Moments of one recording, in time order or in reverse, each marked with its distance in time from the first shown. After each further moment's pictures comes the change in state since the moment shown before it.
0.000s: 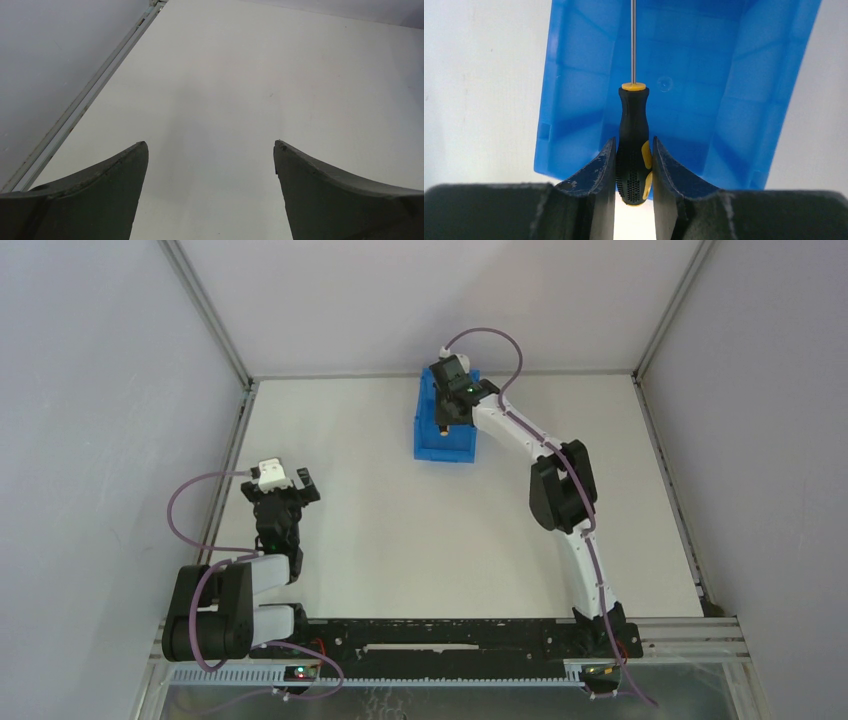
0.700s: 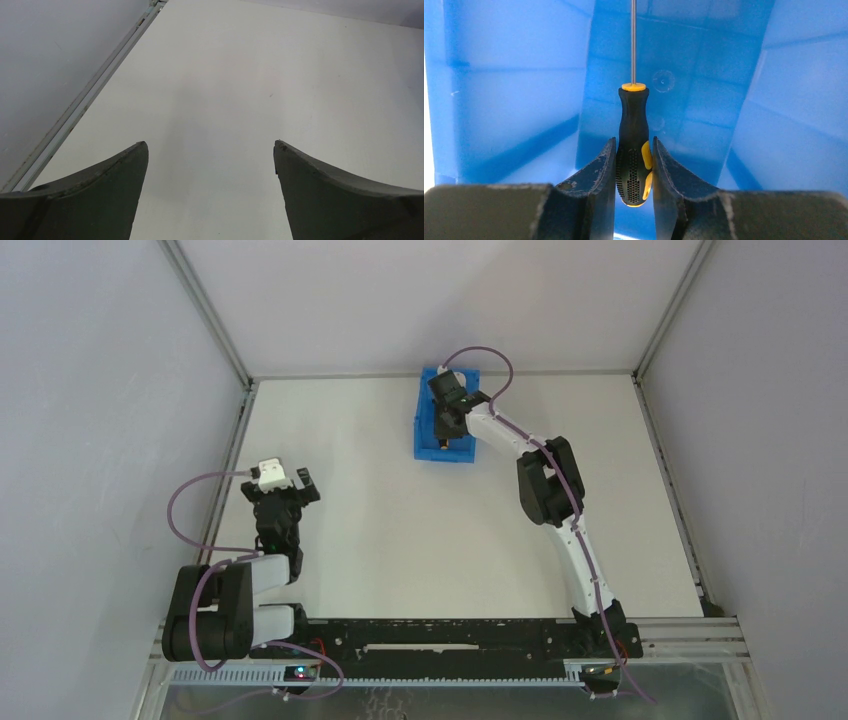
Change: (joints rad) left arm 0.000 0.000 0.000 0.000 0.000 0.000; right arm -0.020 0.135 0.000 0.039 -0.042 0.000
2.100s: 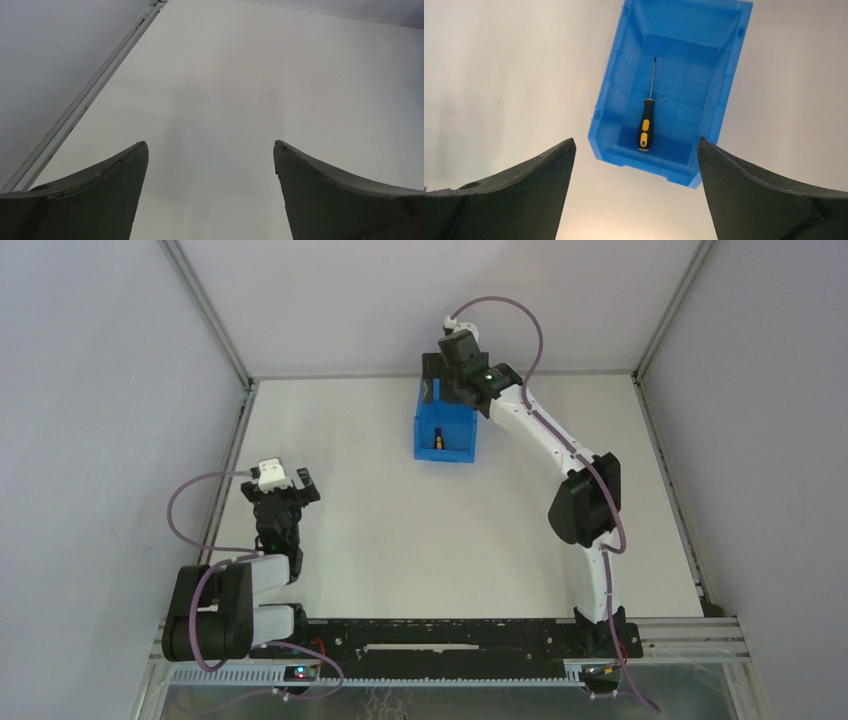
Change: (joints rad) left arm 0.000 0.000 0.000 0.000 0.000 0.000; right arm 0.035 -0.309 0.016 -0.064 0.073 -0.080
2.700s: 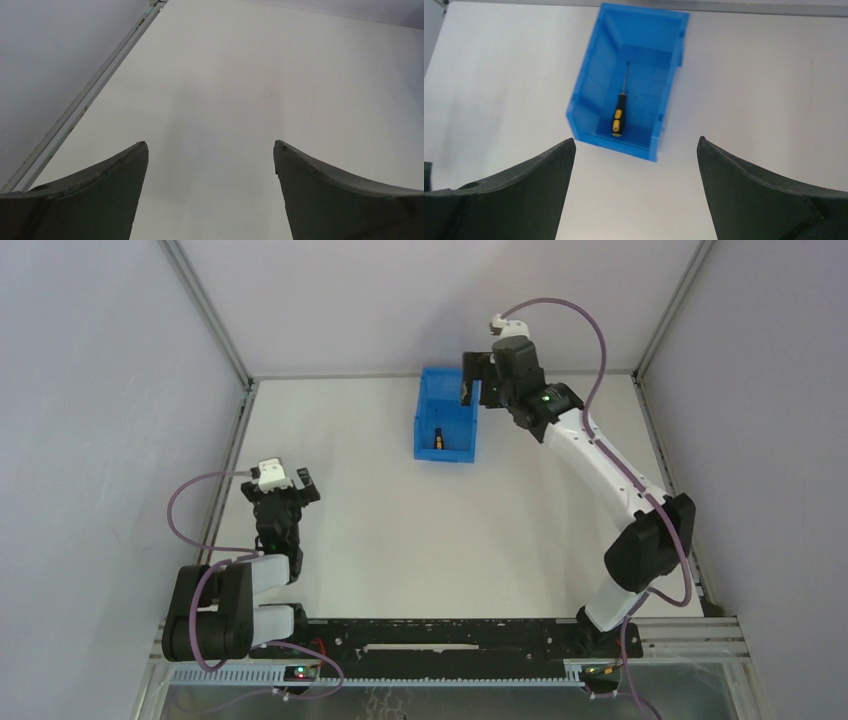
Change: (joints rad) left arm 0.000 0.000 0.000 0.000 0.000 0.000; right arm -0.055 -0.404 -0.388 0.150 -0.011 -0.064
